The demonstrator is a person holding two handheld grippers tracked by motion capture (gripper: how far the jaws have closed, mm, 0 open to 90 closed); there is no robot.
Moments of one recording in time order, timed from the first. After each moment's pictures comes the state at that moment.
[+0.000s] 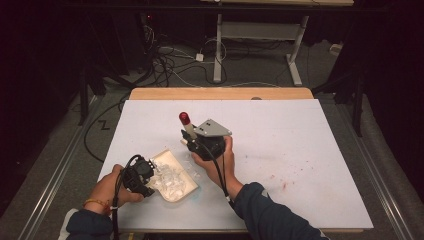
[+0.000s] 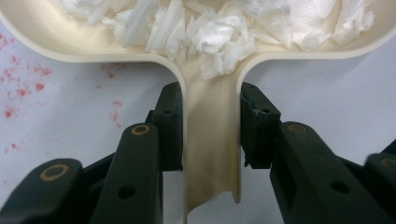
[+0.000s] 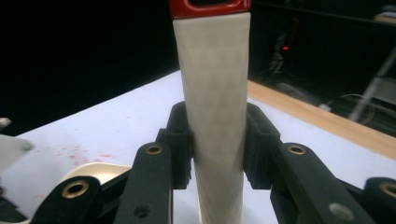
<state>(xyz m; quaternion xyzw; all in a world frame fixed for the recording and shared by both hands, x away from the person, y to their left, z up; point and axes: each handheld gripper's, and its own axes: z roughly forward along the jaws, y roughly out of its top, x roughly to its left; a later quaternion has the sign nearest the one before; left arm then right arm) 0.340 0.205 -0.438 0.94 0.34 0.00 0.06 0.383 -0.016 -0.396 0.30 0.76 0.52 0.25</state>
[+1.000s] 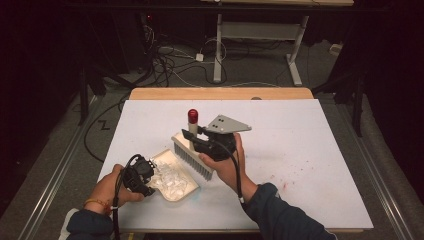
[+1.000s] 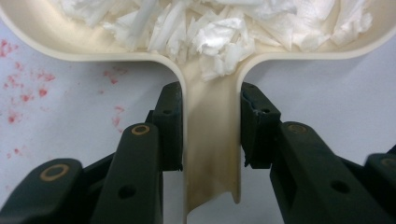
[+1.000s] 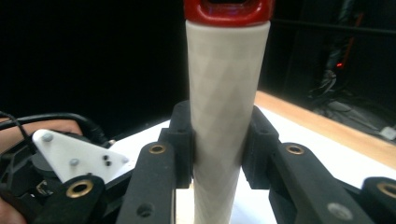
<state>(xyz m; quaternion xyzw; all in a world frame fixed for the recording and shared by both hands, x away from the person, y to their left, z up) 0.339 0.205 -0.437 0.94 0.34 0.00 0.06 0.365 -0.047 -0.356 0.25 0.75 0.59 0.18</state>
